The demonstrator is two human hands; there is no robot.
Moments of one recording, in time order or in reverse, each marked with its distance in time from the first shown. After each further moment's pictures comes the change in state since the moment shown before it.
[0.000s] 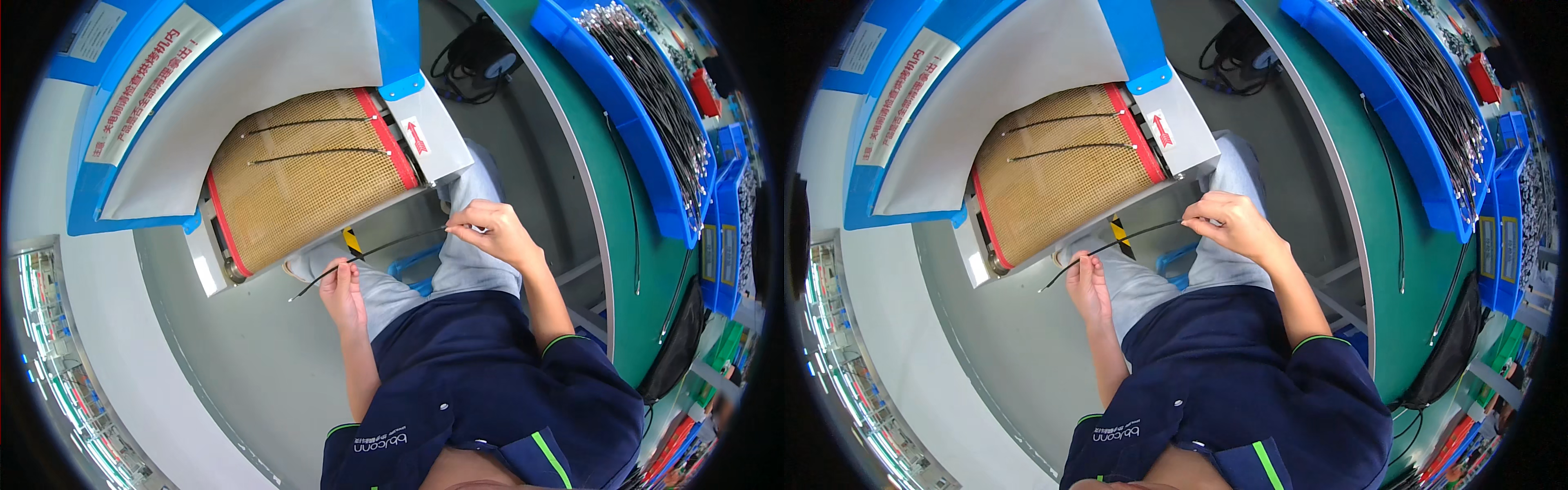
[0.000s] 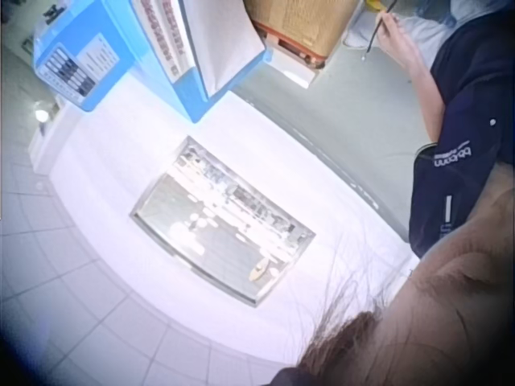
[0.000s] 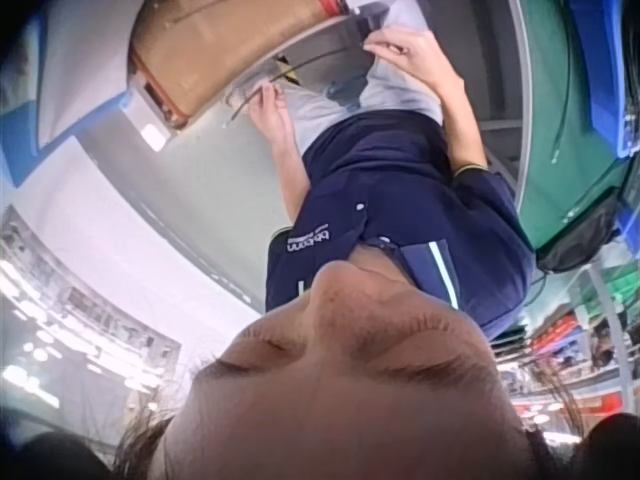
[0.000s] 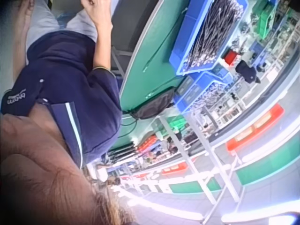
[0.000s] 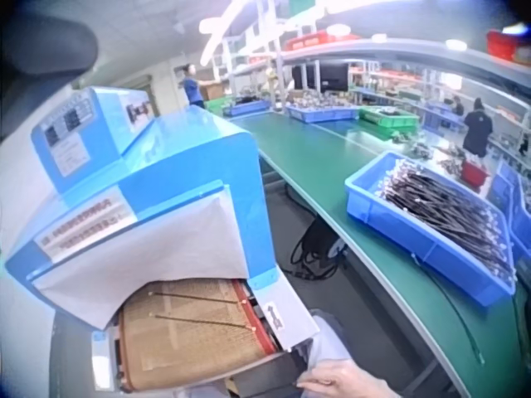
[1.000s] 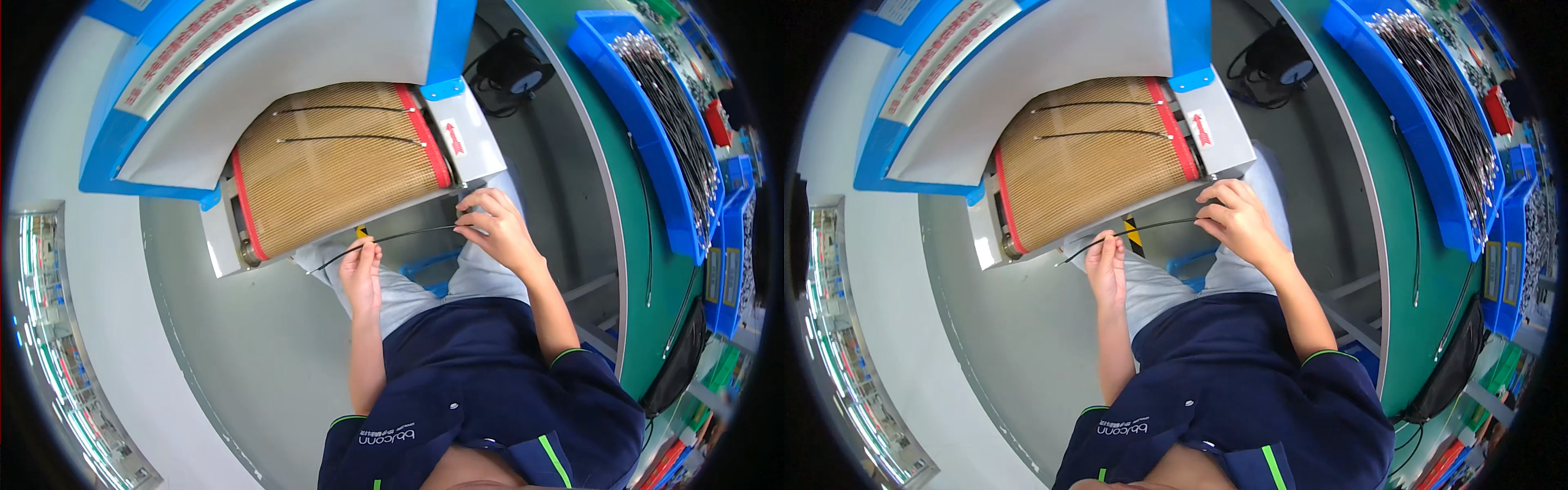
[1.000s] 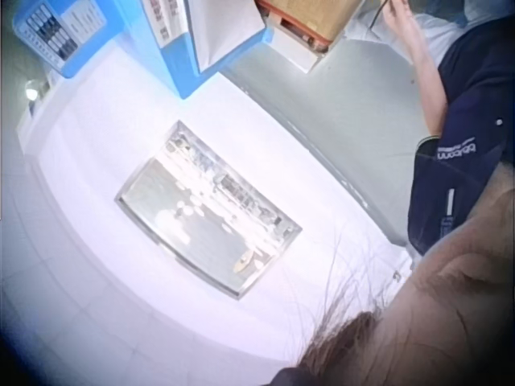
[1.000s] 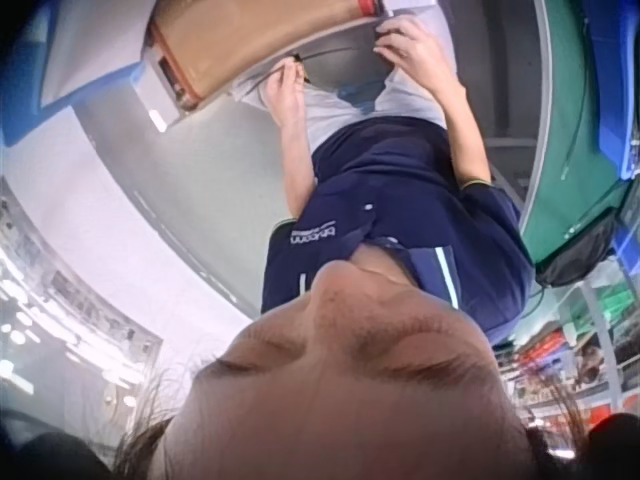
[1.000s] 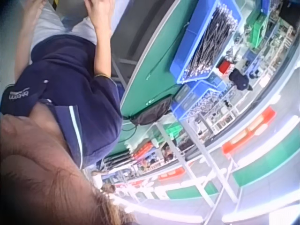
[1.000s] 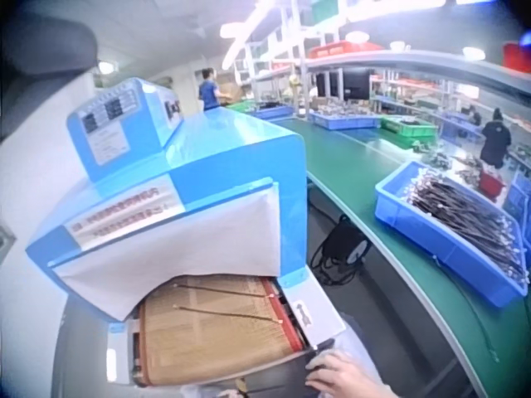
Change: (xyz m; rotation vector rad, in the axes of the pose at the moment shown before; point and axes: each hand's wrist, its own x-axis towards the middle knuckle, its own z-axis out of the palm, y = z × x) left_hand 0.021 -0.002 -0.011 -0.002 -0.105 -0.016; right_hand 0.013 -0.012 0.030 -0.263 0.000 -0.154
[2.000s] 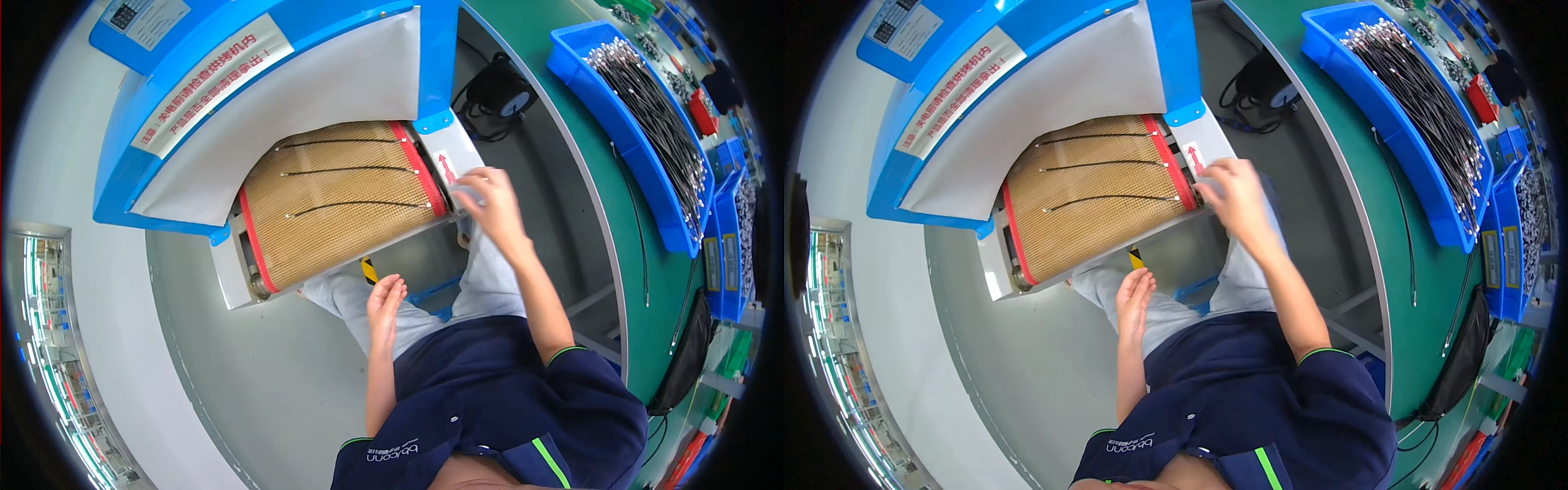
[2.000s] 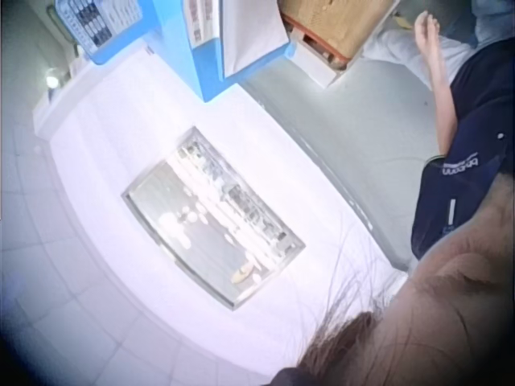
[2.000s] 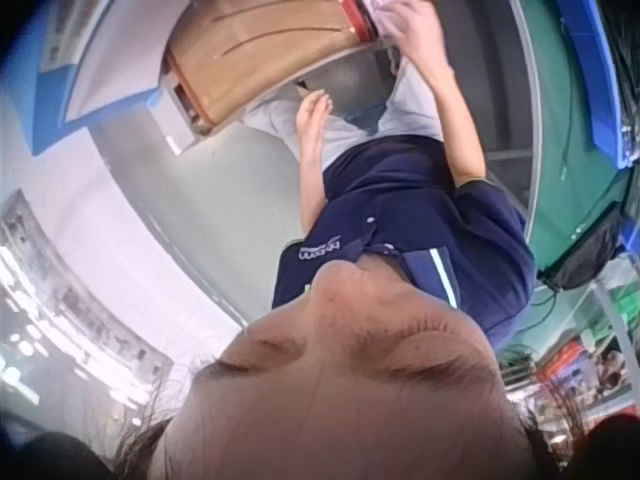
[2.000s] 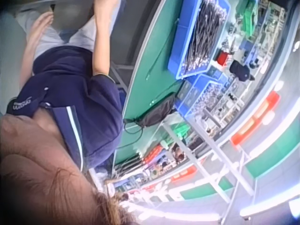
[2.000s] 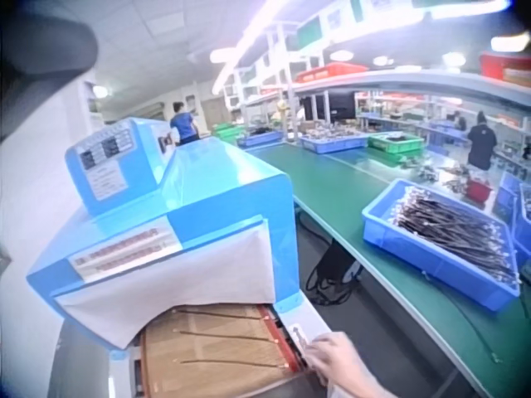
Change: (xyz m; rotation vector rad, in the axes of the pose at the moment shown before) left_hand -0.016 -0.021 -0.012 0.200 -0.032 -0.312; right_hand 0.039 0.032 0.005 -0.145 0.237 0.274
